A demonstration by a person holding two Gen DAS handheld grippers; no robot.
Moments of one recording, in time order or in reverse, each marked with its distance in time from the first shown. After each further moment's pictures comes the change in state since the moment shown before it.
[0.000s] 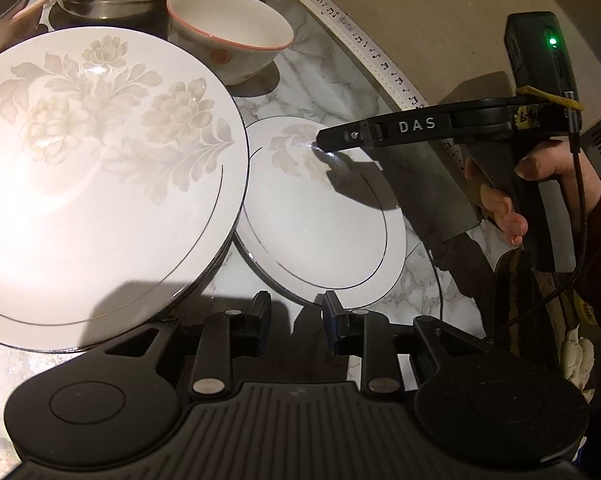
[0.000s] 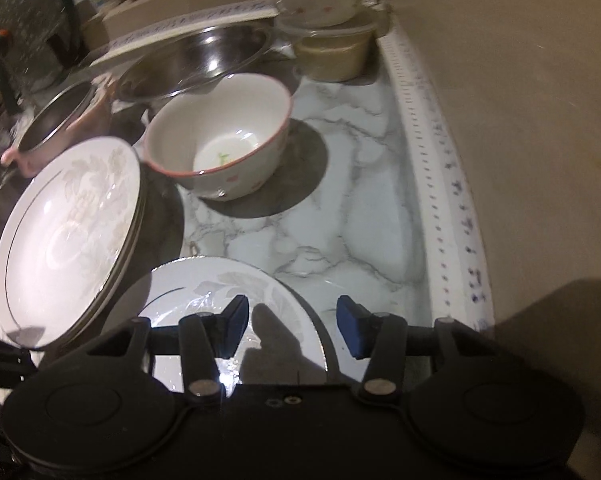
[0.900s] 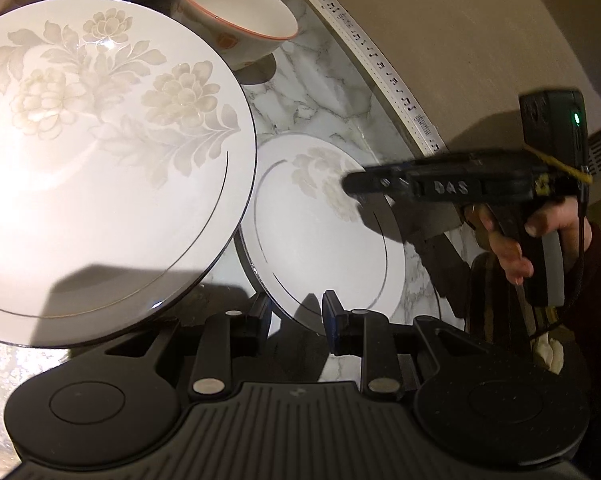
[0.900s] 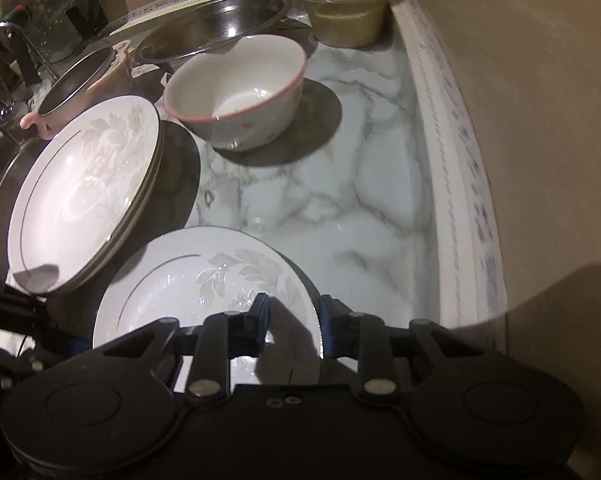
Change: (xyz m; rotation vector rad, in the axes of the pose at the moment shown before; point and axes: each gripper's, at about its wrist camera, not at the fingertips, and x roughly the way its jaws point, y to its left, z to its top) left arm -0.002 0.021 0.001 -0.033 0.039 -0.109; right arm -0.018 -0.011 -0.034 0.029 0.062 0.059
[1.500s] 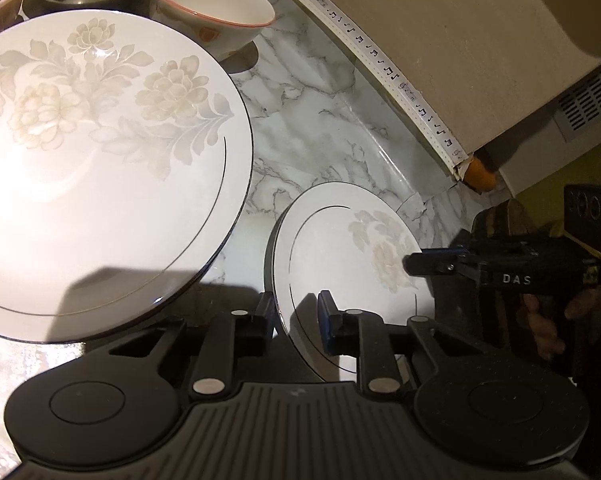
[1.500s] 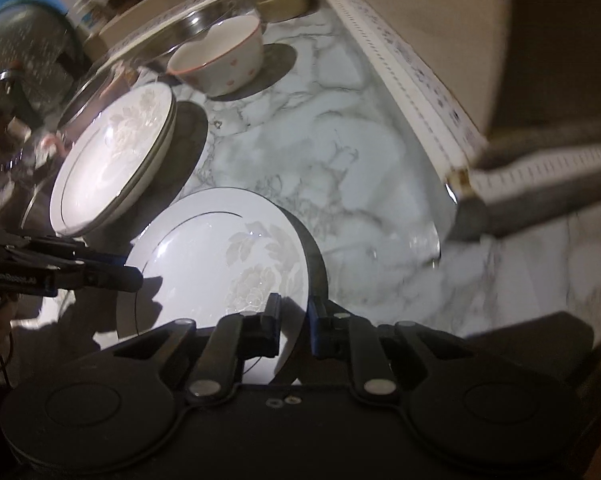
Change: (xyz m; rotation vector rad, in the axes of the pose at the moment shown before) left arm -0.005 -0.002 -0.004 0.118 0.051 0.018; right arm -0.045 0.018 -0.114 0.306 -0.093 0.033
